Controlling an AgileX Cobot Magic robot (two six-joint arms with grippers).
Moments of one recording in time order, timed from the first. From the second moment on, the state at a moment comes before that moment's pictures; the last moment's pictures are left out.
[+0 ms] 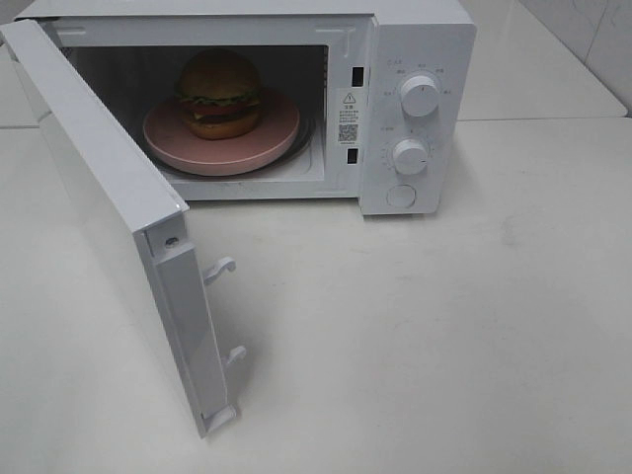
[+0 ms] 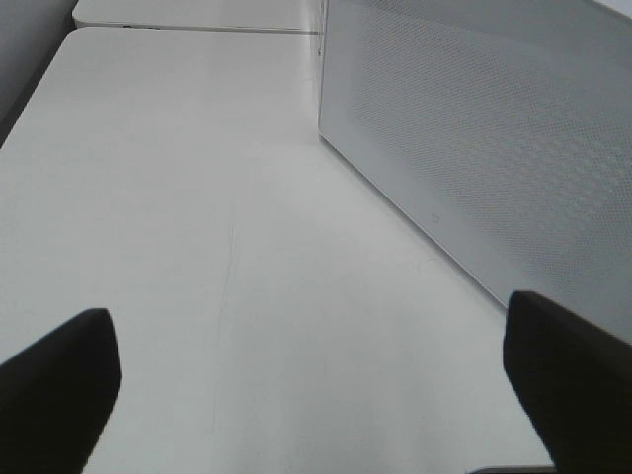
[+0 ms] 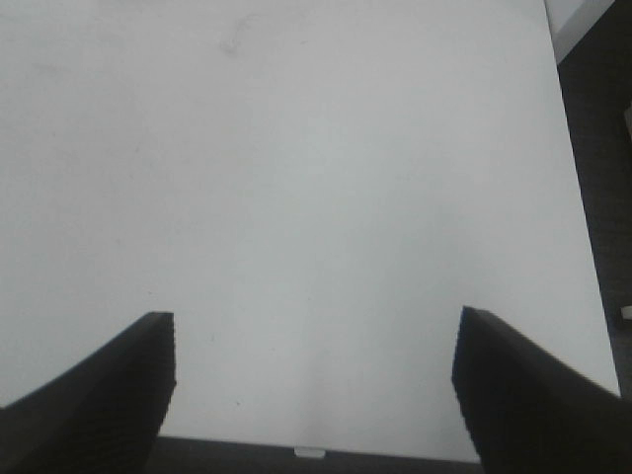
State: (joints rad) left arm 0.07 -0.01 -0.52 -0.13 1.08 0.05; right arm 0.19 0.23 -0.51 -0.17 1.03 0.07
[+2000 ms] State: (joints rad) left arm 0.07 -0.01 -0.52 -0.13 1.08 0.05; right arm 0.07 0.00 -0.50 -0.14 1.00 0.07
